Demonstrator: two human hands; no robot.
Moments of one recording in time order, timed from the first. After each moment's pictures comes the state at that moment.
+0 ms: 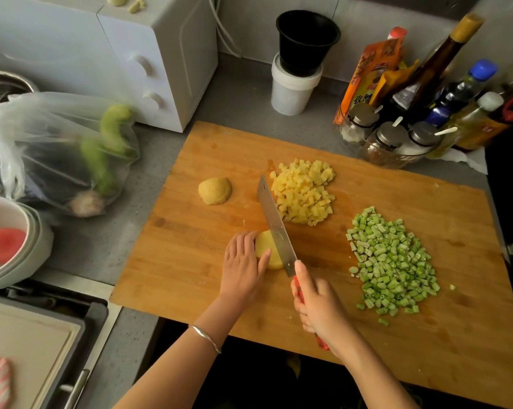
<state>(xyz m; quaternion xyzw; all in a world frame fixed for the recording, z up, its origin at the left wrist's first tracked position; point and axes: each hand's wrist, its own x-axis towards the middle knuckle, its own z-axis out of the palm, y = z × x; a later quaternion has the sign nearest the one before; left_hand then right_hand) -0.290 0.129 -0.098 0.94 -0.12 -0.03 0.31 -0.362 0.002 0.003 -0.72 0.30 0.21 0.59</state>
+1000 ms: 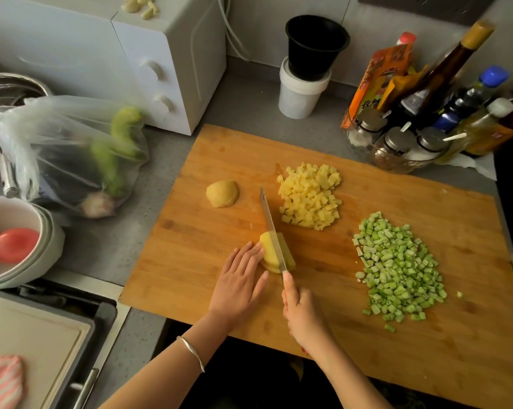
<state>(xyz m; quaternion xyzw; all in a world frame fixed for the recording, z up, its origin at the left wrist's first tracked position) -0.306 0.165 -0.101 0.93 -0.25 -0.02 0.26 -0.356 0.029 -0.019 -0.77 0.32 0.24 0.50</state>
